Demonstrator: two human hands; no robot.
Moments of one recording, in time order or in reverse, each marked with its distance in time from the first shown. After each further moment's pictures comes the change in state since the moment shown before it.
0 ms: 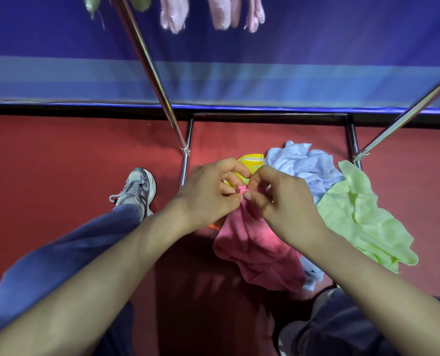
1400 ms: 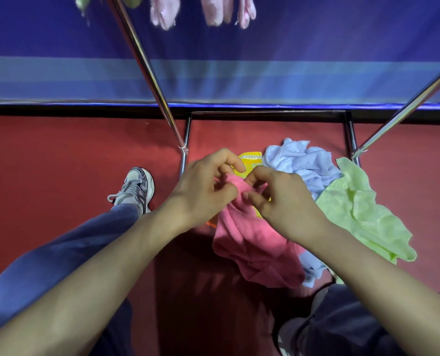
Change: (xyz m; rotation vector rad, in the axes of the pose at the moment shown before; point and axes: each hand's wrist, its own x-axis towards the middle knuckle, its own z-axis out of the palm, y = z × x) left_hand 0.002 -0.001 0.000 0.063 0.132 0.160; right_hand 0.004 0.003 -0.006 -0.038 -0.141 0.044
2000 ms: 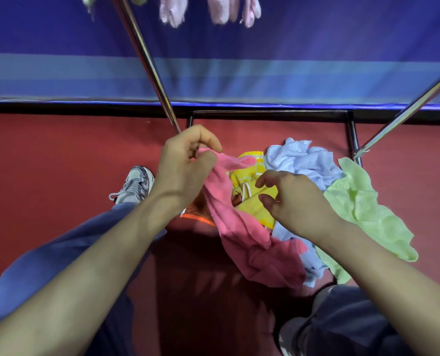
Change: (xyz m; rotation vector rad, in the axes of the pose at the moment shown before) left_hand 0.012 0.004 -0.023 -0.218 0.274 -0.020; right_hand 0.001 0.011 -0.005 -0.234 -0.114 0.083
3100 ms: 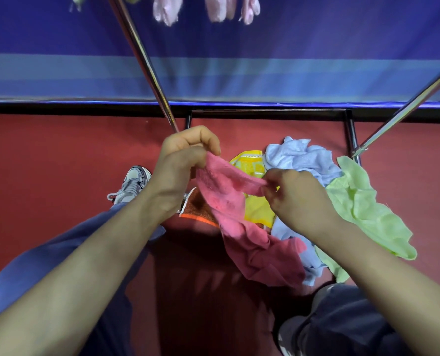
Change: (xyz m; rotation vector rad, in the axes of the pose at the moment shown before) left_hand 0.000 0.014 -0.002 -0.351 -0.122 -0.243; right_hand -0.001 0.000 -0.004 -0.070 0.097 0.027
